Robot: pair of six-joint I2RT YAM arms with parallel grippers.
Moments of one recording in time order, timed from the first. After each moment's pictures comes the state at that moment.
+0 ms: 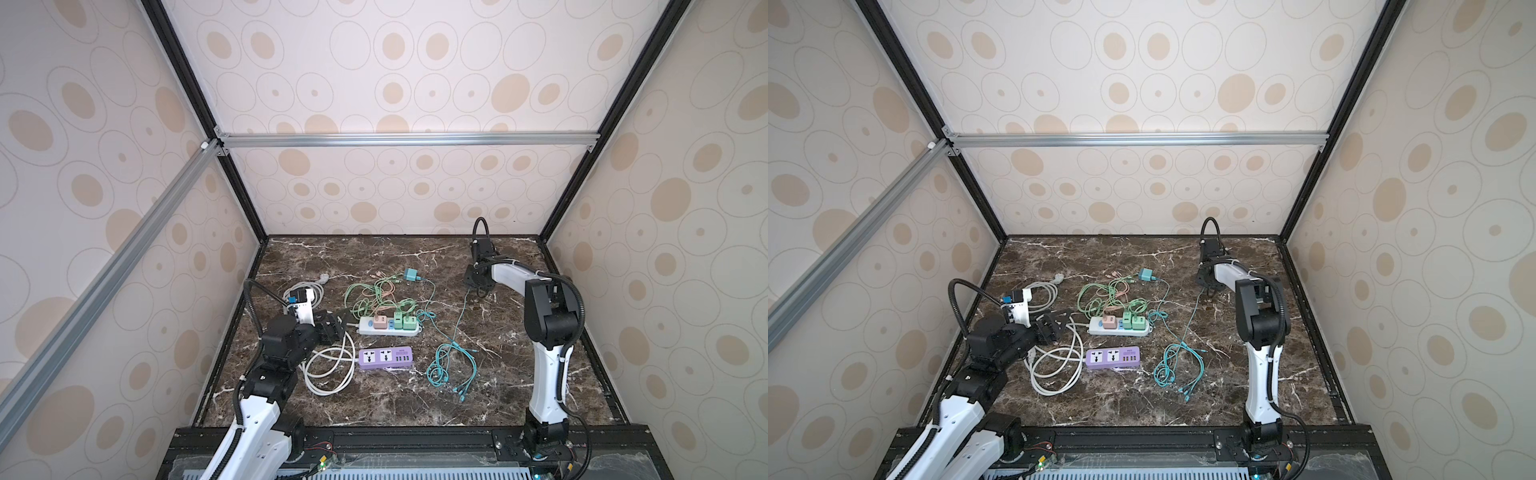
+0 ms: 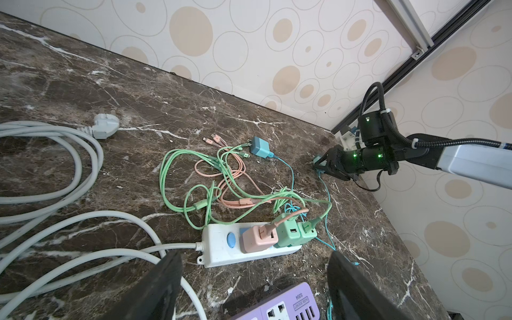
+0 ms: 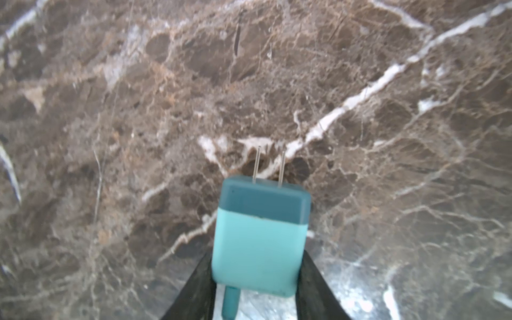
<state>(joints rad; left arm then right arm) -0.17 0.66 0.43 -0.08 0.32 -0.46 0.17 2.13 1.52 -0.48 0.18 0.47</state>
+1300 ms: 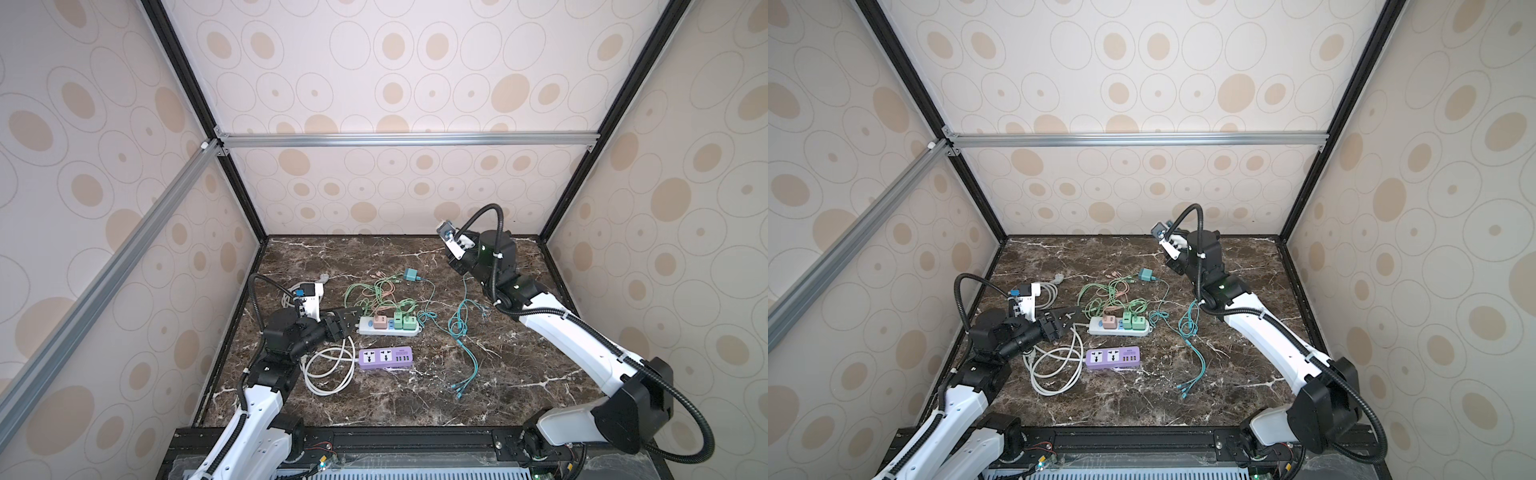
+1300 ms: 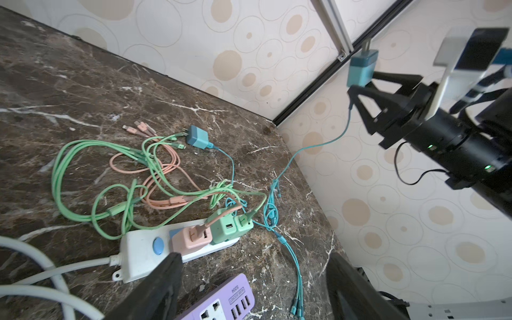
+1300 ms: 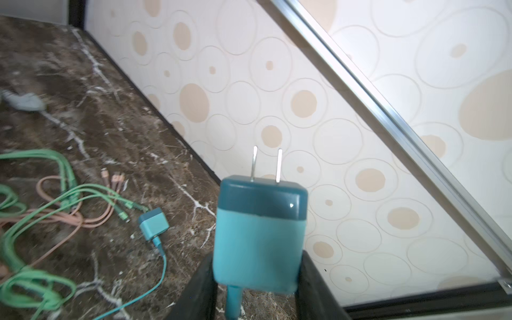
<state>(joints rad) -0.17 0.75 0.45 0.08 0.61 -0.61 0.54 1.36 1.19 -0.05 0.16 -0.67</state>
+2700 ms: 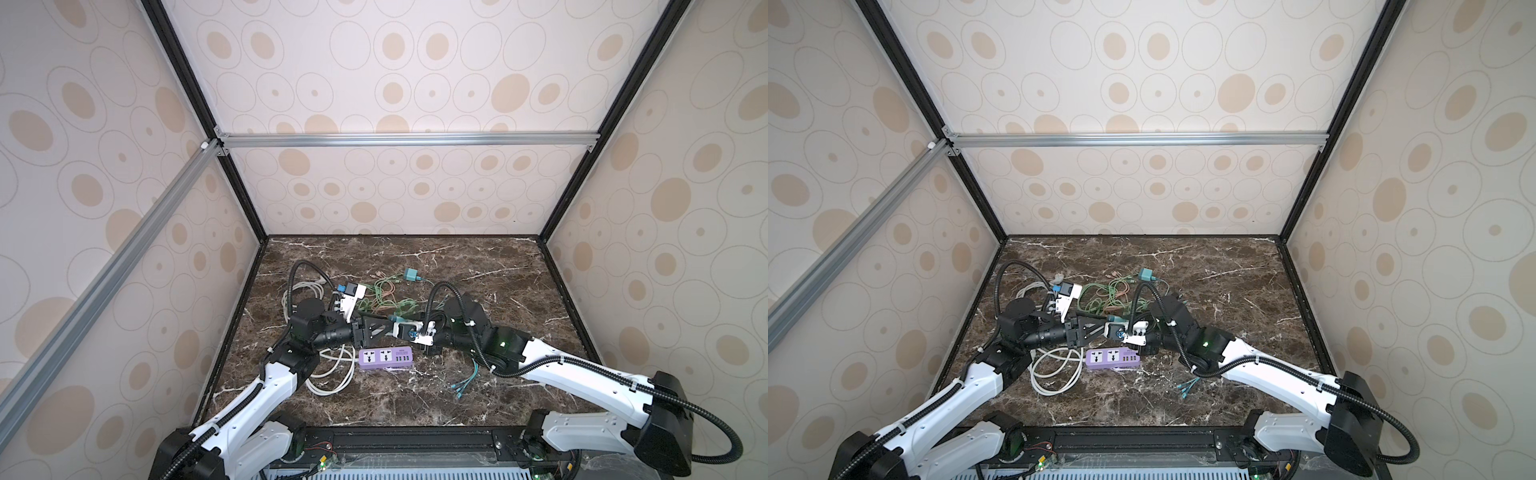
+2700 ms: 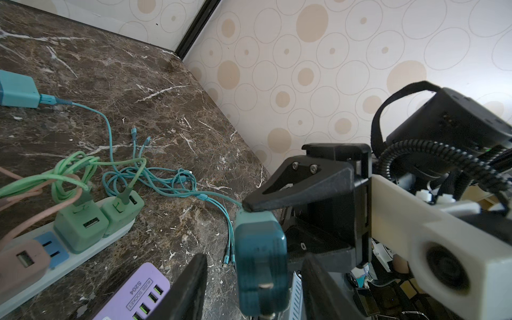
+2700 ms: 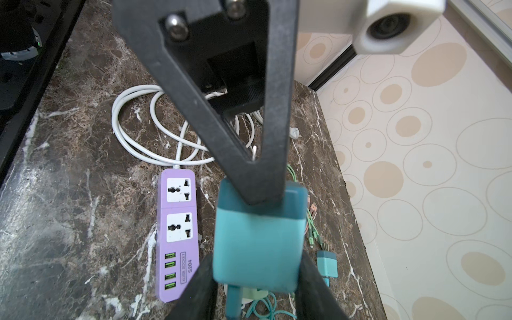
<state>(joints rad) -0.41 0.97 0.52 0.26 0.86 -0.62 0.94 1.21 0.90 -0.16 -0.10 -0.74</state>
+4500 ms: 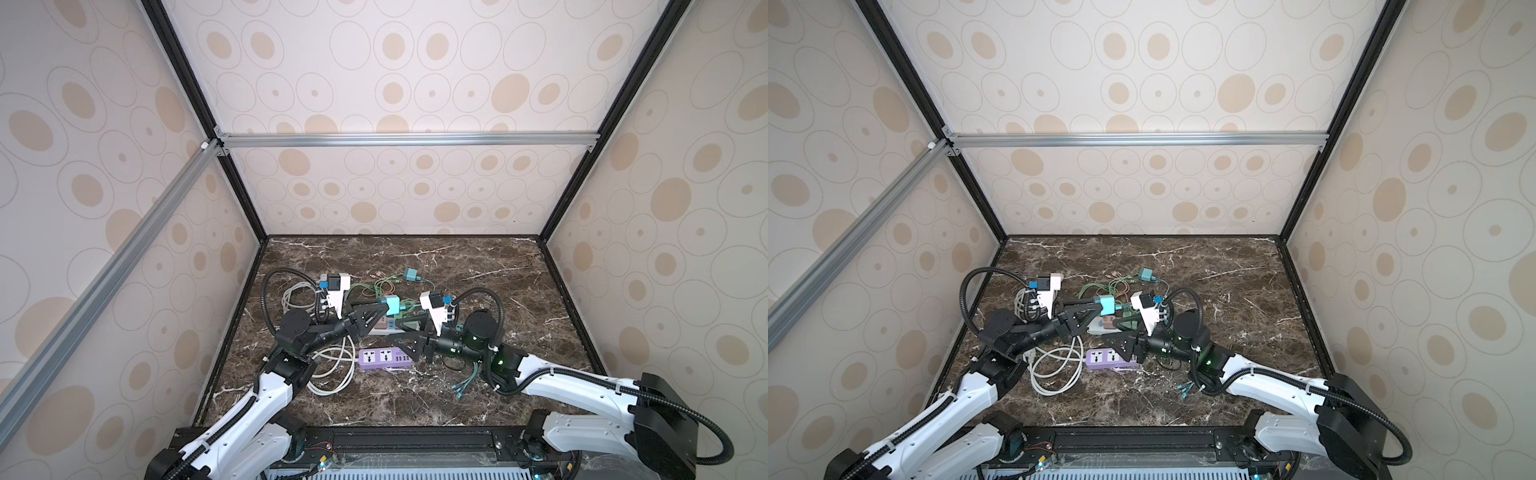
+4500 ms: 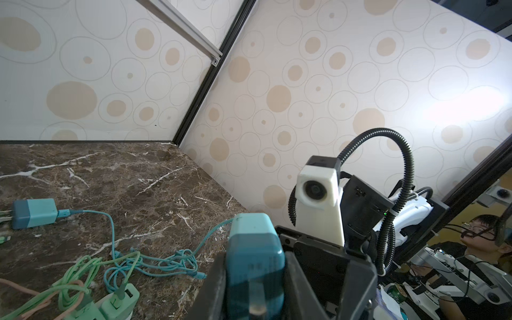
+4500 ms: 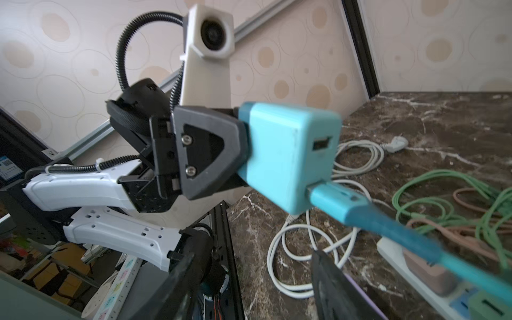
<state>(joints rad) -0.44 0.87 0.47 0.59 0.69 -0.72 0.91 1.17 0.61 0.62 -0.39 0.55</state>
